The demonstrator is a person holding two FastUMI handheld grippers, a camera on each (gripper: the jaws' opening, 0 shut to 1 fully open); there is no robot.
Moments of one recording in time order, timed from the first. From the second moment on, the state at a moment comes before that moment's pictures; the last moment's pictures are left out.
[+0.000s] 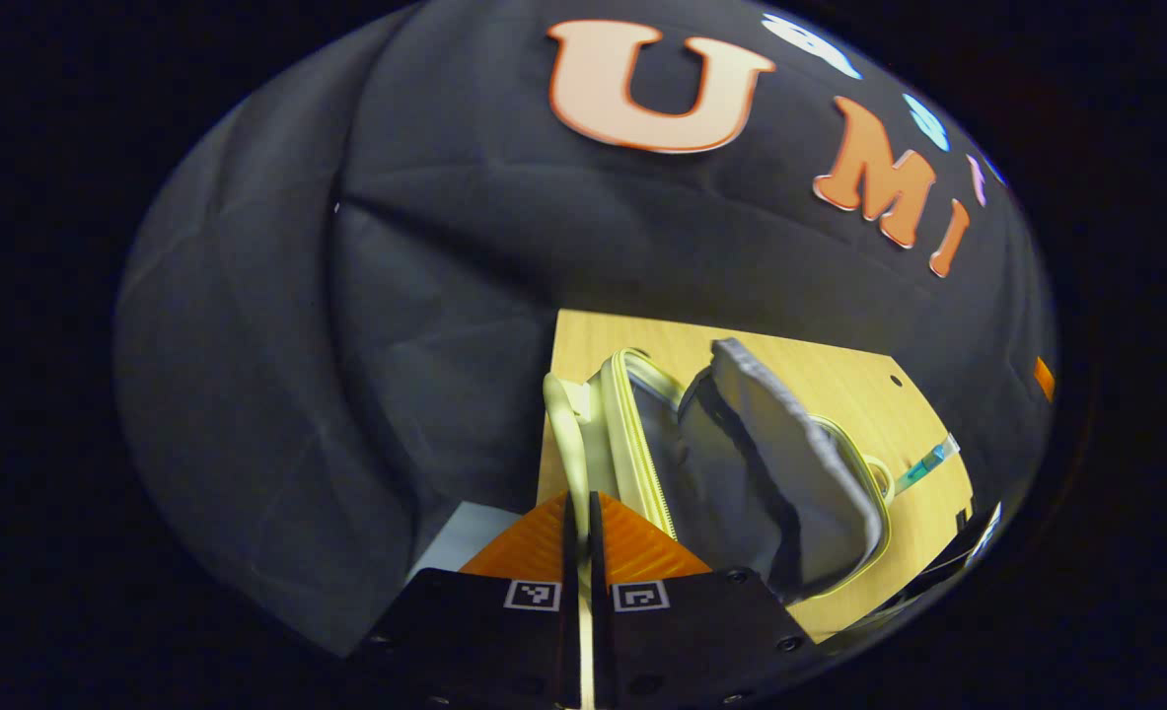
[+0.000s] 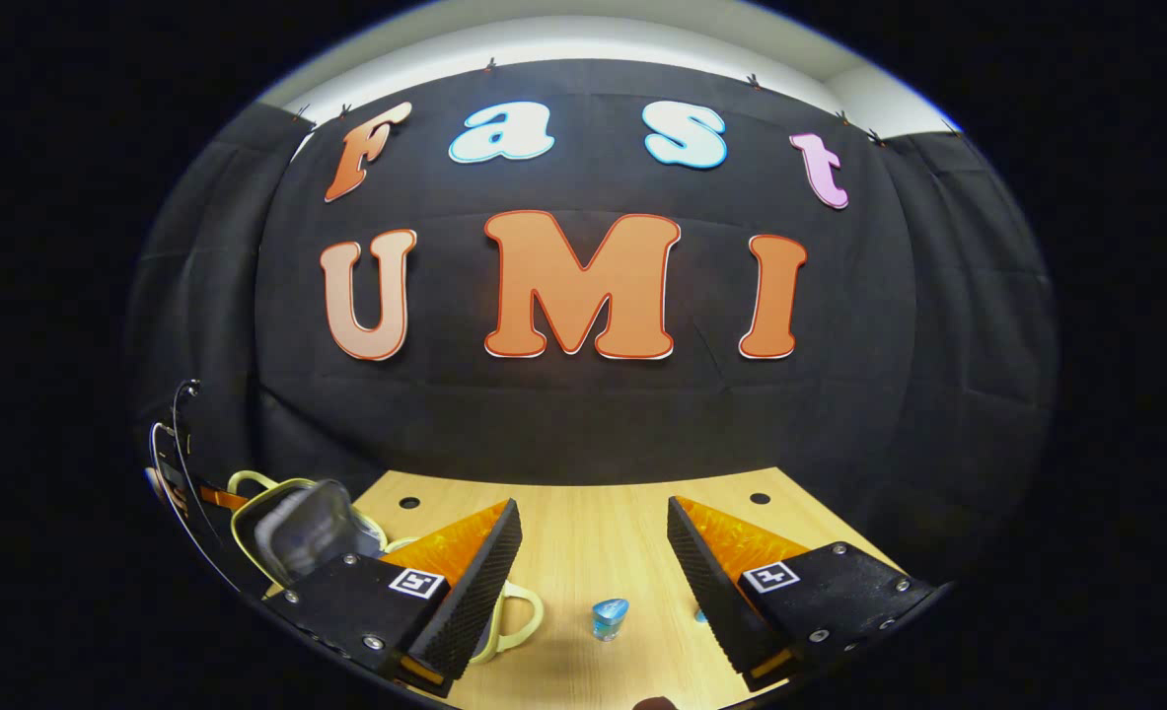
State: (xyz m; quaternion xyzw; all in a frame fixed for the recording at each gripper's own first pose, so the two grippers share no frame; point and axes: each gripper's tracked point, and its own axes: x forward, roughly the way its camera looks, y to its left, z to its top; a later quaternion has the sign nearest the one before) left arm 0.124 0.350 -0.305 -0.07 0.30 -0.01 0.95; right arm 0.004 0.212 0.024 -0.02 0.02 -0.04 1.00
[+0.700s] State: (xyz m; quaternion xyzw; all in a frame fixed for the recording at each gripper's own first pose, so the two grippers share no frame) left arm 0.113 0.392 -0.443 -0.14 0.38 0.04 0.91; right arm 0.006 0.199 0.008 -0.04 0.06 -0.06 1.00
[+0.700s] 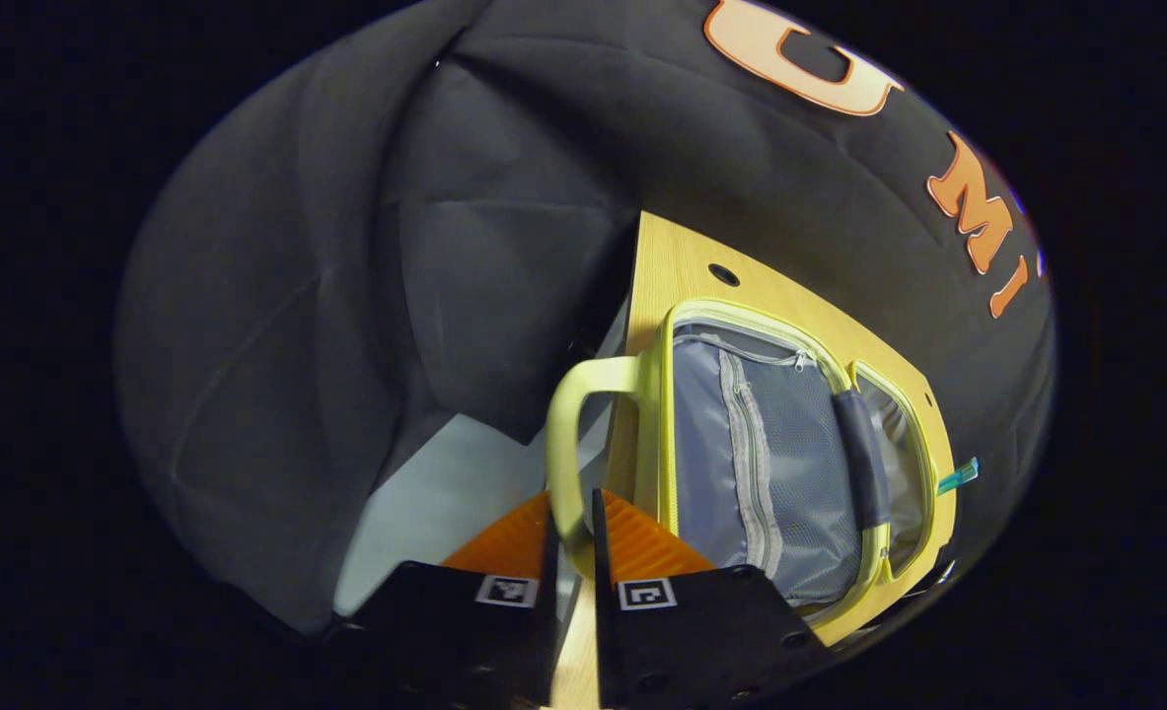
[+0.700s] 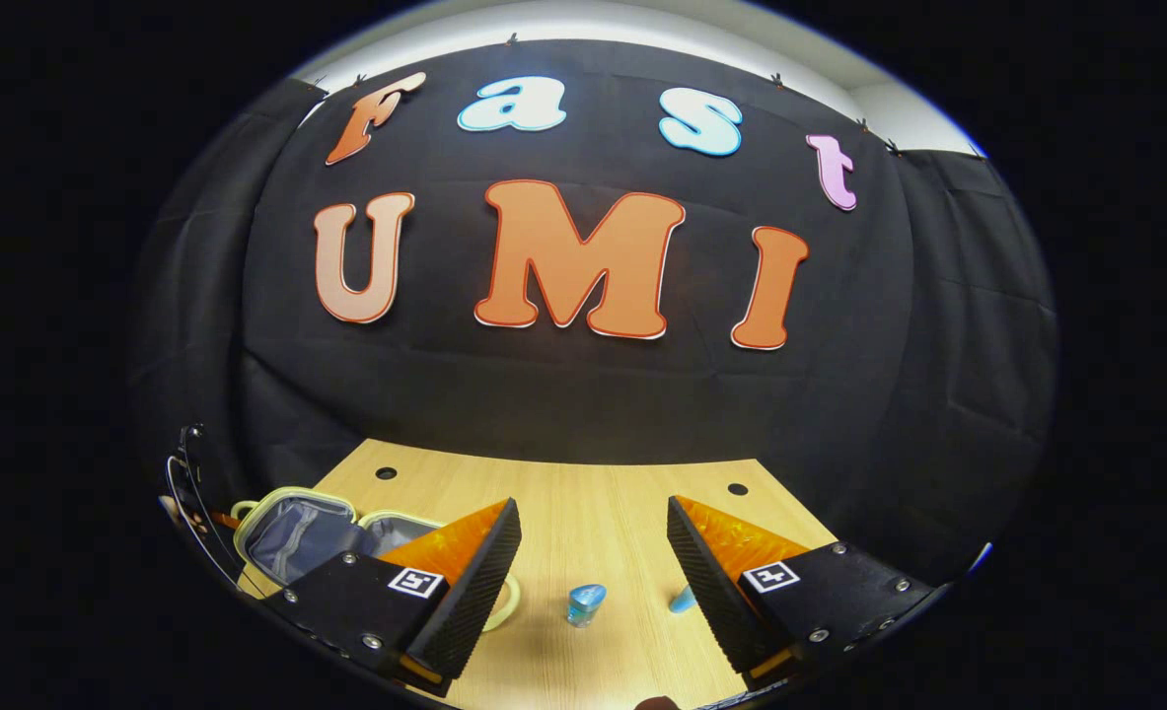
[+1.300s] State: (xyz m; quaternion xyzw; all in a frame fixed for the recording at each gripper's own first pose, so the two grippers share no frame) left arm 0.113 0.368 -0.278 0.07 0.24 0.15 0.96; right arm 0.010 0.146 -0.015 -0.06 0.06 -0.05 1.00
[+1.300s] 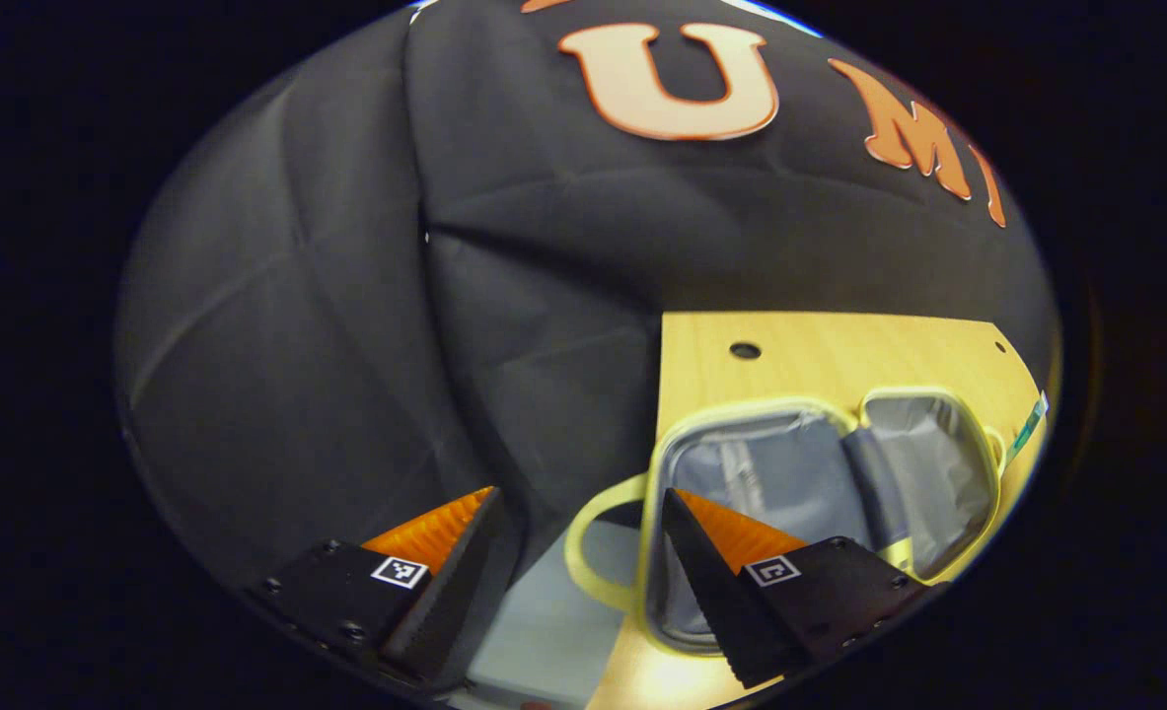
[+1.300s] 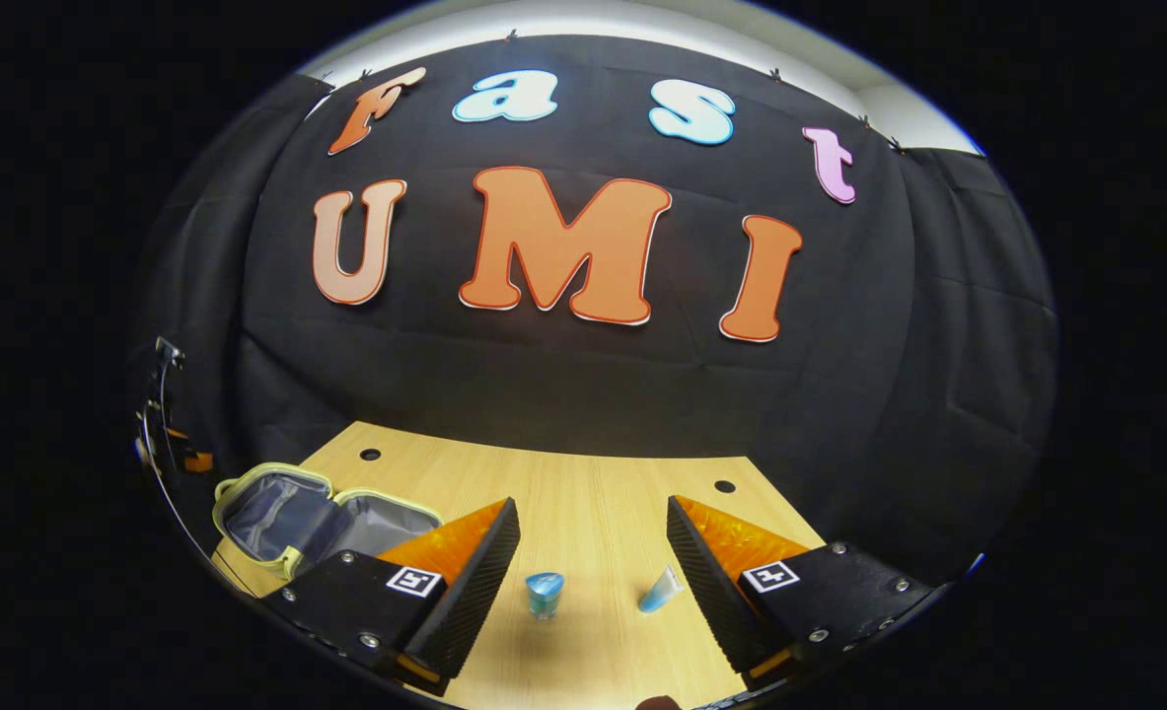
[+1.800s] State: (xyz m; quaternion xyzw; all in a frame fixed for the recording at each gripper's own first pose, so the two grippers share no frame) left arm 0.140 0.092 -0.130 0.05 0.08 0.04 1.00; right arm 0.031 0.071 -0.029 -0.05 0.06 -0.03 1.00
